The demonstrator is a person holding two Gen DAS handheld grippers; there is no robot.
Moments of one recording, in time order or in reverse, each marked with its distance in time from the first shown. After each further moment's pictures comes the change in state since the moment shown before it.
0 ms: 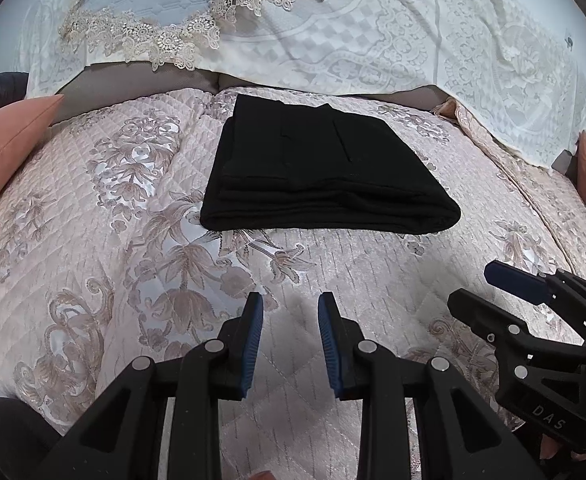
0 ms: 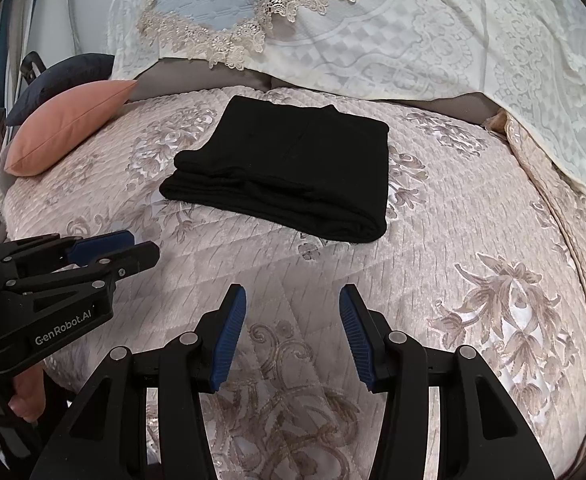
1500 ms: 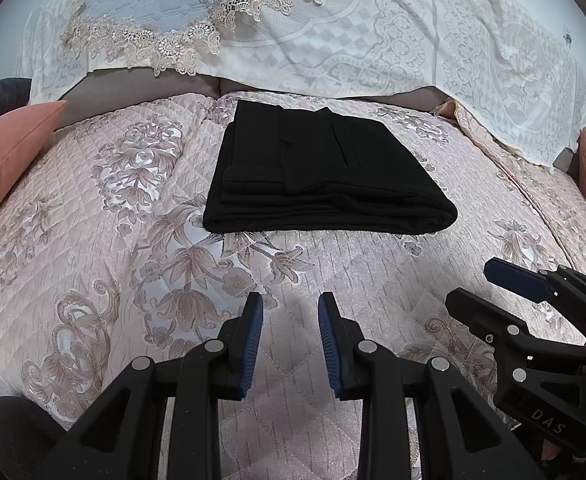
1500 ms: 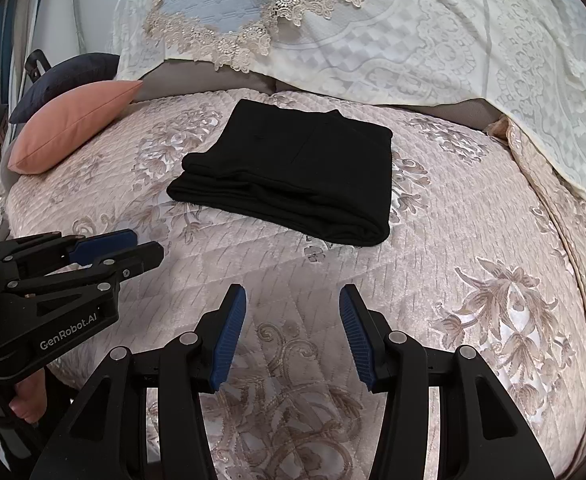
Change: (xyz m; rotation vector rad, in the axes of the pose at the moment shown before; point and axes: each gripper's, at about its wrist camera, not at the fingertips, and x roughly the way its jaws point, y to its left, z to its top) left arm -0.007 -0.004 0.000 0.010 -0.009 0.017; right arm -0.005 0.004 0.001 -0.014 -0.006 0.003
